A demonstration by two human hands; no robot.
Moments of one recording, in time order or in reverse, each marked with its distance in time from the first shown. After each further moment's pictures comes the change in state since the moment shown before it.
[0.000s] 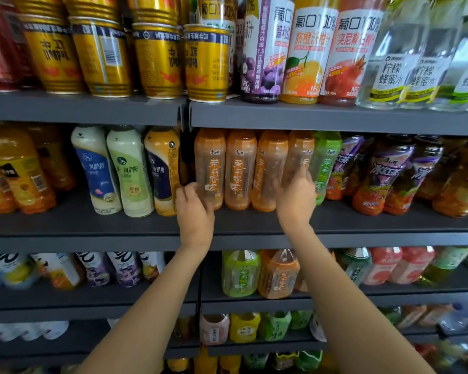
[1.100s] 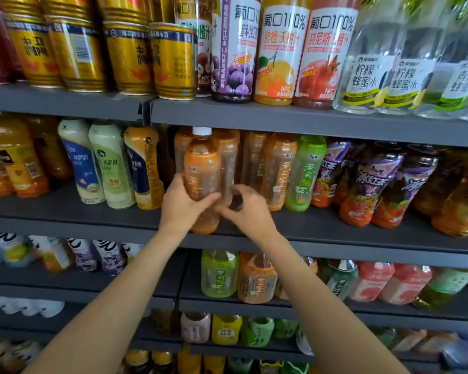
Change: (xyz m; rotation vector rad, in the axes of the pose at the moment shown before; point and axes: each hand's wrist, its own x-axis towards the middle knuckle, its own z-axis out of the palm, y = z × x) left_hand -0.004 0.049 -0.003 -0.160 -0.129 -0.096; right_hand -0.001 0.029 0.005 0.230 -0.566 -0.391
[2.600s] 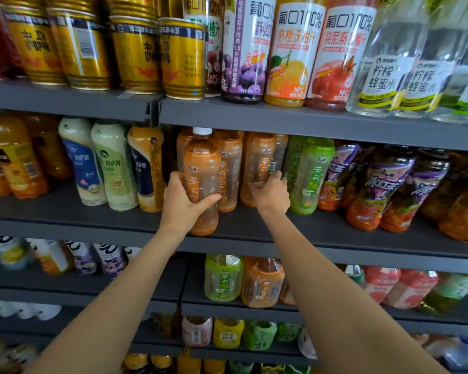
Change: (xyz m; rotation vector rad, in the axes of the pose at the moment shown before) left_hand 0.019 -0.029 -0.002 -0.047 -0.024 -0.003; right_hand 0.056 0.017 0.001 -0.159 0.233 0.483
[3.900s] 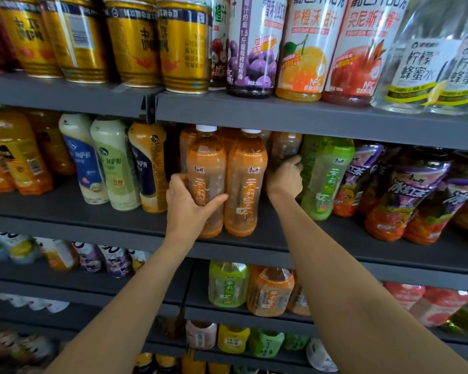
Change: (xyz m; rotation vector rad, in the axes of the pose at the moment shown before) left_hand 0.000 -0.004 0.014 0.015 0.122 -0.006; right_hand 0.051 -0.010 0.008 0.039 0.094 0.046
